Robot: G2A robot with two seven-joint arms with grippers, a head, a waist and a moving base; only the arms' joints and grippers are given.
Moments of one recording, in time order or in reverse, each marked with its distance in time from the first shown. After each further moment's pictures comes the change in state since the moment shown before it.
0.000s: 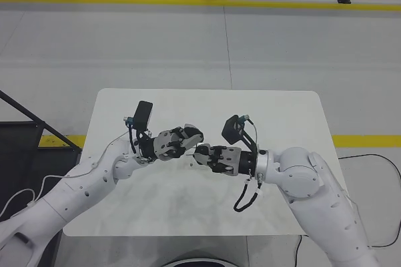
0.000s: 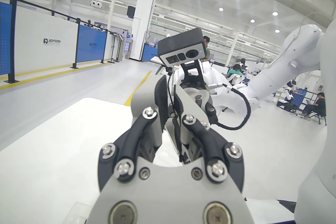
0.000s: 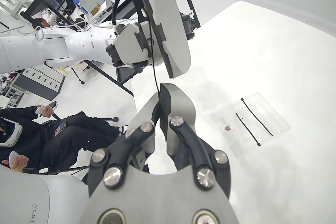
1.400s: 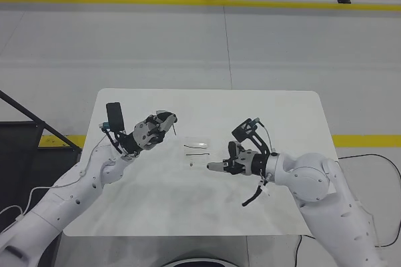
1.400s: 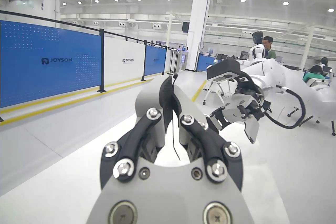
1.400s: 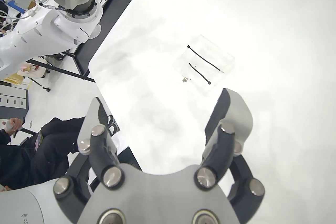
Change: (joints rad) left arm 0.147 0.024 -0.195 0.041 0.171 0.284 0.146; right arm -0.073 0.040 0.089 -0.059 -0.154 0.246 0.139
